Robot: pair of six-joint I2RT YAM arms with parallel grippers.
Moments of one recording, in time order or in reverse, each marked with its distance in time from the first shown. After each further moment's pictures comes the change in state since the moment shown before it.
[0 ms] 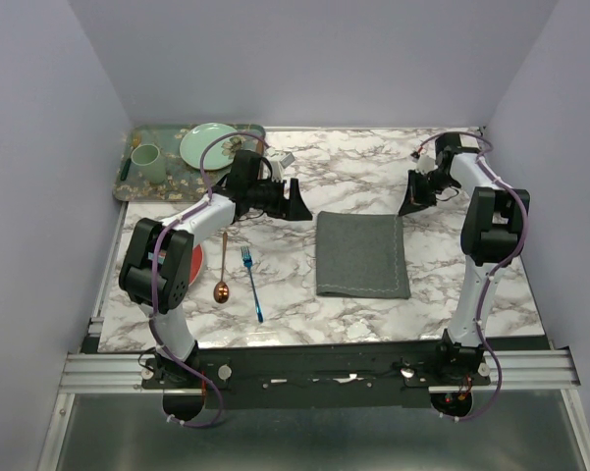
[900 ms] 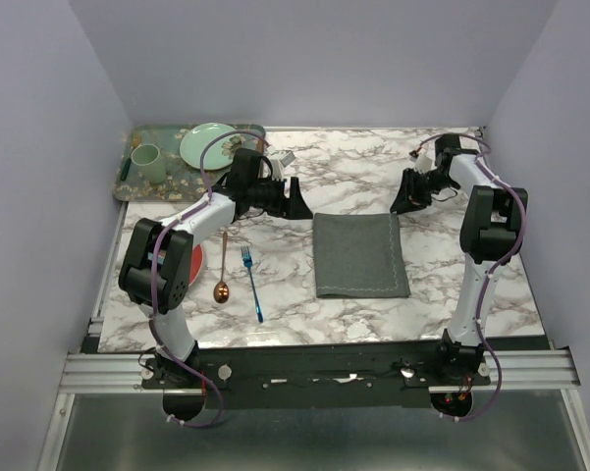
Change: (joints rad) left arm -0.001 -0.002 0.011 -0.007 0.001 0.001; right arm 0.000 0.029 0.003 0.041 -0.117 0.026
